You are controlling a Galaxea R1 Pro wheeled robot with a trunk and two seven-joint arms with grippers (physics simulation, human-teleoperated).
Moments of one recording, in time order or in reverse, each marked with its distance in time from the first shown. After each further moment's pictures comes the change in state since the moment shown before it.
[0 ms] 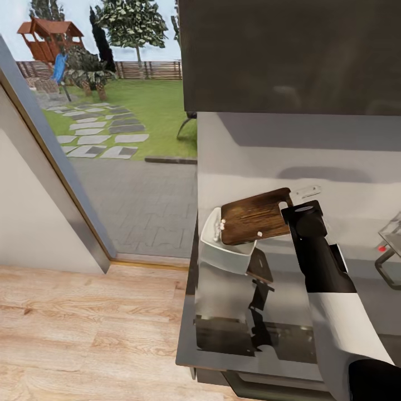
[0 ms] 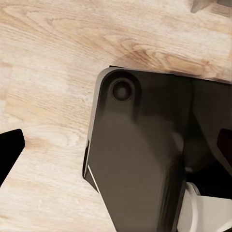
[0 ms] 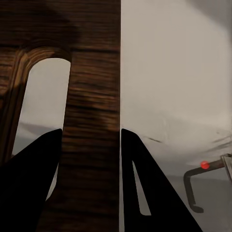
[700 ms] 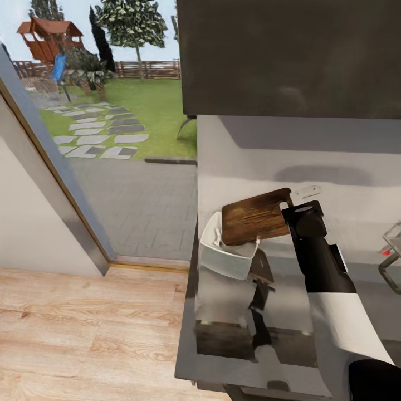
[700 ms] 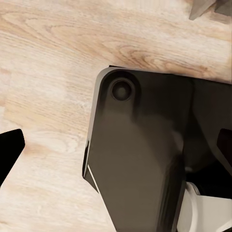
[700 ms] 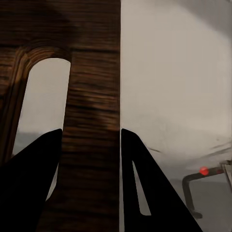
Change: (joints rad) left arm 0.000 0.000 0.000 0.000 0.000 0.000 -0.001; right arm 0.000 0.000 0.000 0.004 0.013 0.001 0.000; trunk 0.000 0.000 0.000
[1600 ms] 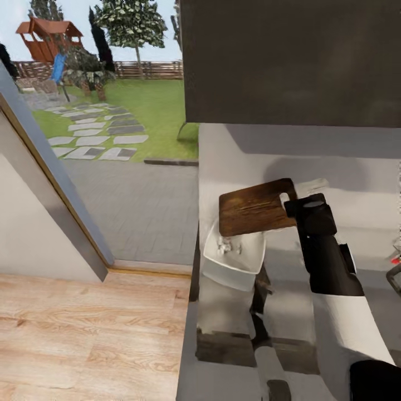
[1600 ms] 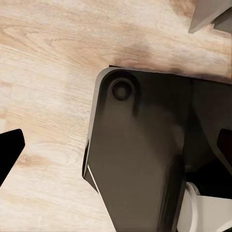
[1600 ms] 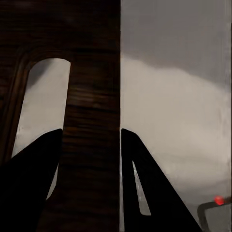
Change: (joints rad) left arm 0.000 0.000 0.000 0.000 0.000 0.000 0.000; right arm 0.000 -0.002 -0.014 -0.108 -0.019 -0.001 0.056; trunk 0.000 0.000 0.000
